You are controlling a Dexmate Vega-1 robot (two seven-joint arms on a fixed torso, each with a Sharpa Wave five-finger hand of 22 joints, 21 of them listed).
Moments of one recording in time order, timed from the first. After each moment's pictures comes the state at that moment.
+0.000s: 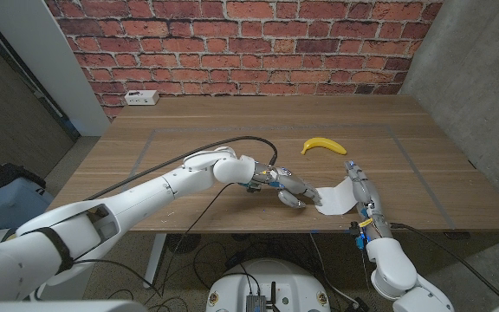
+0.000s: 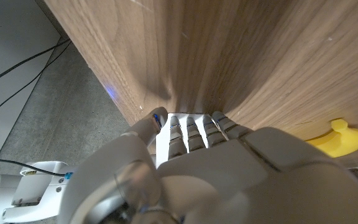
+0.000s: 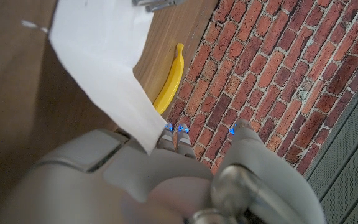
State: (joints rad) left arm 0.46 0.55 1.00 -1.52 0.62 -0.52 -0.54; left_hand 0.42 0.21 0.78 0.02 0.23 0.19 -0.07 0.17 0.17 0.10 -0.06 0.19 0.18 0.03 -0.04 0.18 0.17 0.05 -0.03 0.25 0.19; right arm -1.57 -0.55 -0.25 -1.94 0.28 0.27 -0.49; right_hand 0.35 0.16 0.22 -0.06 0.18 0.02 0.02 0.19 0.18 -0.01 0.08 0.21 0.19 -0.12 0.02 0.20 0.18 0.12 -0.02 0.19 0.17
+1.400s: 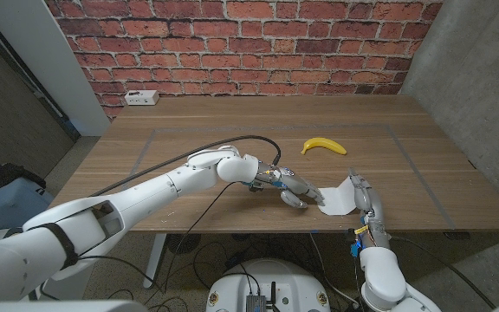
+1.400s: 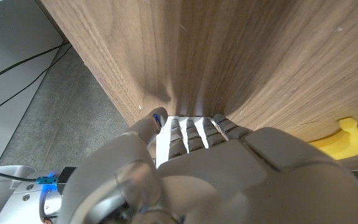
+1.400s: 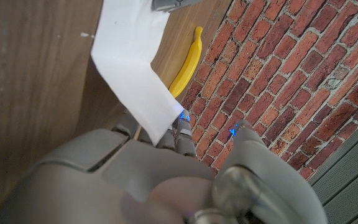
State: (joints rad) left arm 0.43 0.54 1.02 -1.49 0.62 -0.52 -0.55; left_hand 0.43 0.20 0.77 0.03 0.23 0.15 -0.07 0.17 0.17 0.09 -0.06 0.19 0.18 0.02 -0.03 0.18 0.17 0.05 -0.03 0.24 0.19; right arm -1.65 -0.48 -0.27 -2.06 0.17 0.09 -0.72; right_hand 0.31 0.14 0.26 -0.03 0.18 0.29 0.09 0.23 0.18 0.29 0.18 0.26 0.19 0.21 0.13 0.25 0.19 0.42 0.11 0.23 0.17
